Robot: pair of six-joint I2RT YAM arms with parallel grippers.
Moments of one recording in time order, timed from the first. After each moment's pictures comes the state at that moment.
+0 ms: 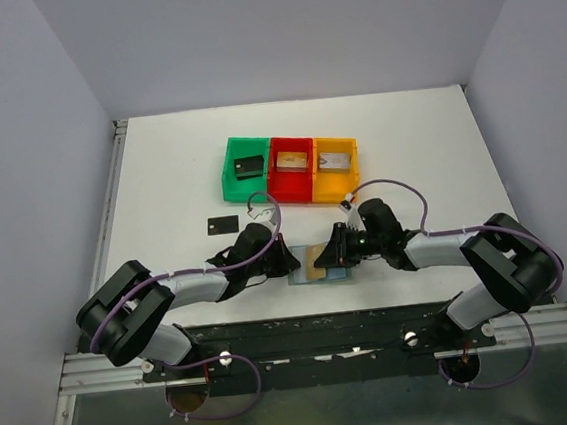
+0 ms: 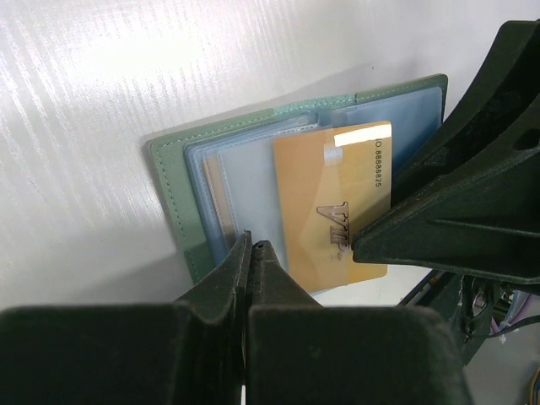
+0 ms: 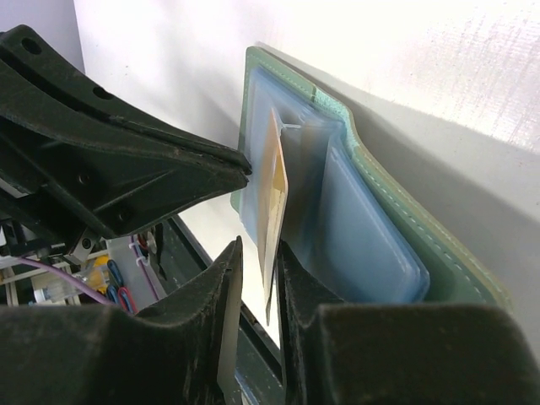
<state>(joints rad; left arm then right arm) -0.79 1.43 0.45 0.35 0.13 -0.78 0.61 1.50 0.45 0.40 -0.55 0.83</state>
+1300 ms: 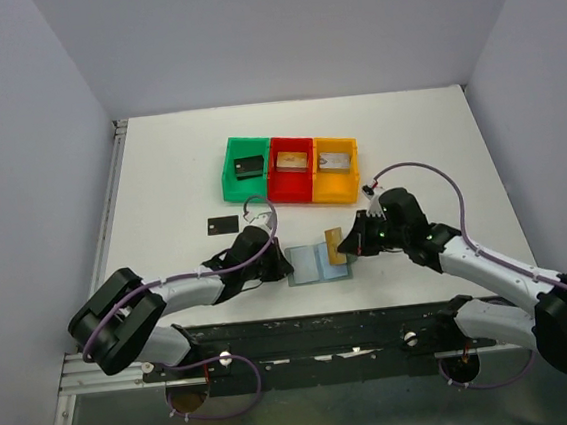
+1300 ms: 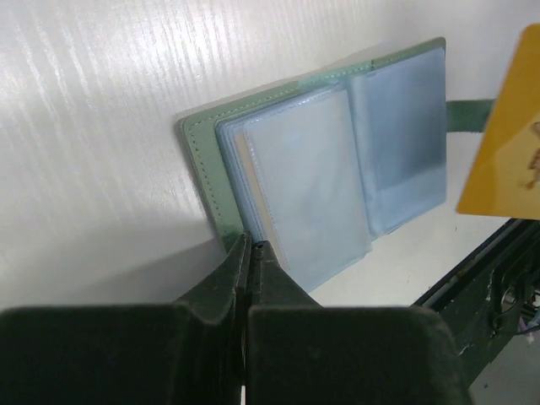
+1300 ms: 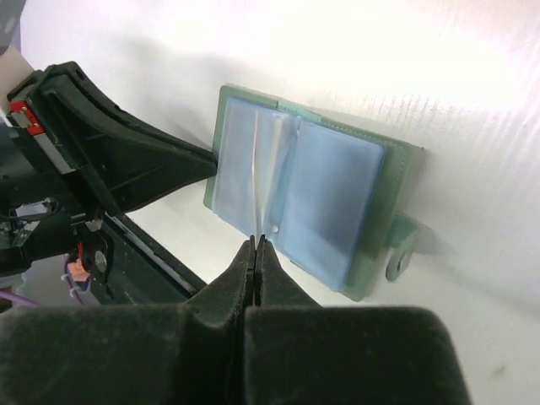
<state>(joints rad) -0.79 1.38 0.43 0.28 0.10 -0.77 0.57 1.11 0.52 -0.08 -0.33 0.63</state>
